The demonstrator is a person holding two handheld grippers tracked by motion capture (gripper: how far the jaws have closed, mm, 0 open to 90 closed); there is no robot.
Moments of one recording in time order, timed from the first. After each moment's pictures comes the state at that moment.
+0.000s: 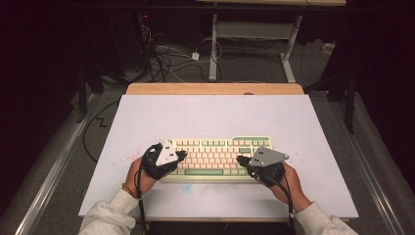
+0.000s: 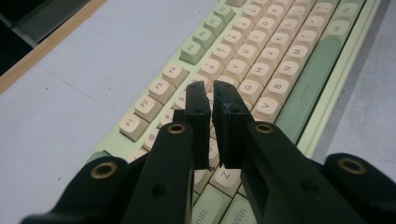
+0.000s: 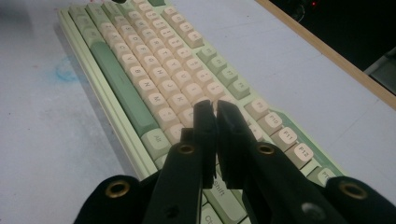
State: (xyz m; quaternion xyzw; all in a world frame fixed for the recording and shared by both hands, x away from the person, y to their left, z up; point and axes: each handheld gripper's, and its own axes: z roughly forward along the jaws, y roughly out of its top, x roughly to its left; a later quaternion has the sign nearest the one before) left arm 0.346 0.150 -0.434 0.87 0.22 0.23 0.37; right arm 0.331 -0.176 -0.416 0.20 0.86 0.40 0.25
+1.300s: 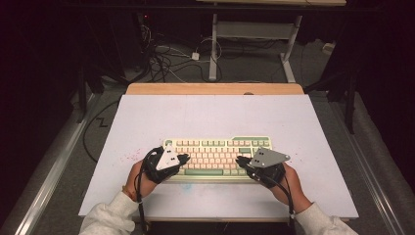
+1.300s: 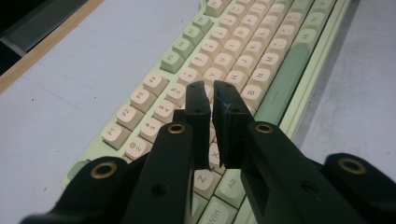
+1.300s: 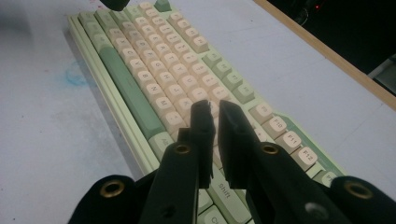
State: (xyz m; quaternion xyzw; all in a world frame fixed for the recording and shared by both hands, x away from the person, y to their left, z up) left arm 0.334 0.145 -0.431 0.87 0.20 0.22 0.38; right arm 0.327 -0.176 -0.413 0.20 0.86 0.40 0.25
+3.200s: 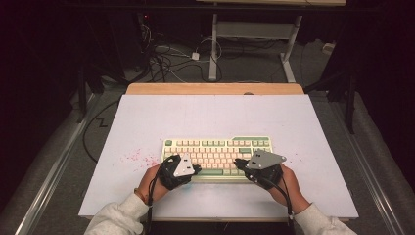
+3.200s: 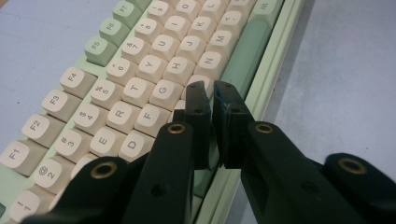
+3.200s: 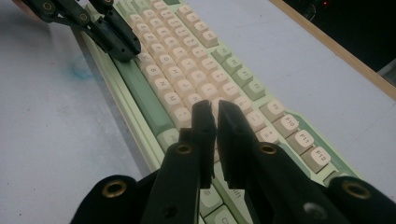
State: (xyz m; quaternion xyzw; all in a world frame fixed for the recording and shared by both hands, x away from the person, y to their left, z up) left arm 0.335 0.113 -0.456 0.91 0.16 0.18 0.35; right arm 0.326 -0.171 -0.417 0.19 0.87 0.39 0.24
